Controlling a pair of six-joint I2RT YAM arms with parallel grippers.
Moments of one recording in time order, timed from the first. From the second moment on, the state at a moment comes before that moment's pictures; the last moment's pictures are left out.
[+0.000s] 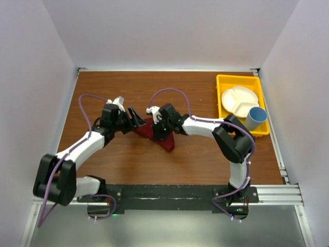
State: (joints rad) left arm -0.28 1.30 0.65 0.00 0.29 -0.74; right arm 0.82 1.93 1.19 -0.13 -0.23 0.08
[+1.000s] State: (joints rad) left arm -0.32 1.64 0.86 -0.37 0.11 -1.16; right arm 0.58 2.24 1.36 -0.19 -1.05 0.34
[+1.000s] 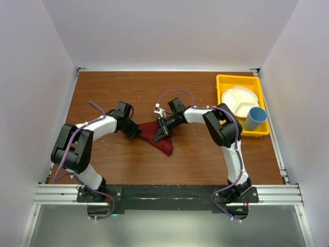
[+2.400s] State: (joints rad) left arm -0.34 1.54 0.85 -0.54 0.06 -1.23; right arm 1.06 1.97 1.29 -0.23 0.19 0.07
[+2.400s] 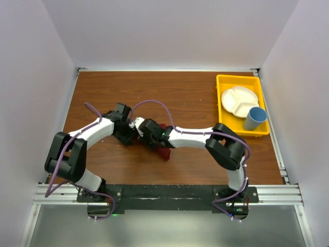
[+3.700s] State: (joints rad) left arm -0.36 1.55 0.57 0.34 0.20 -0.92; right arm 0.61 2.16 1.33 -0.14 -0.92 0.42
